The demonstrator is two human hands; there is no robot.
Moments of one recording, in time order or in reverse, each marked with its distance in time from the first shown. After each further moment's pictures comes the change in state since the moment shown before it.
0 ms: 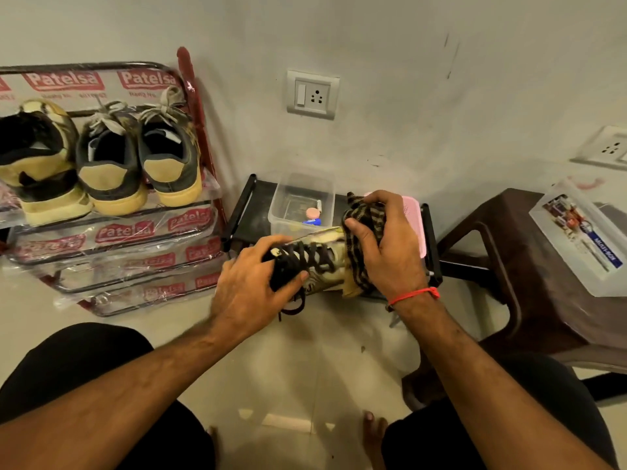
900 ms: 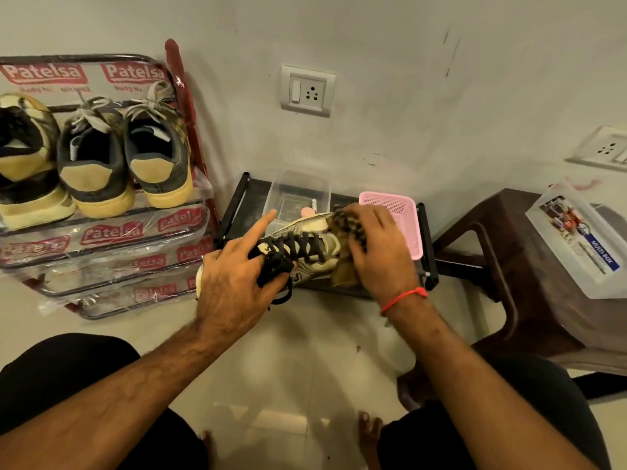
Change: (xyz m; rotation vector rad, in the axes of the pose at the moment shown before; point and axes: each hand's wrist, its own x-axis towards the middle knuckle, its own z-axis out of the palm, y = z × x) left_hand 0.009 -0.008 -0.005 0.134 0.161 0.123; right_hand 0.006 0.017 0.013 -0.274 -0.121 -0.063
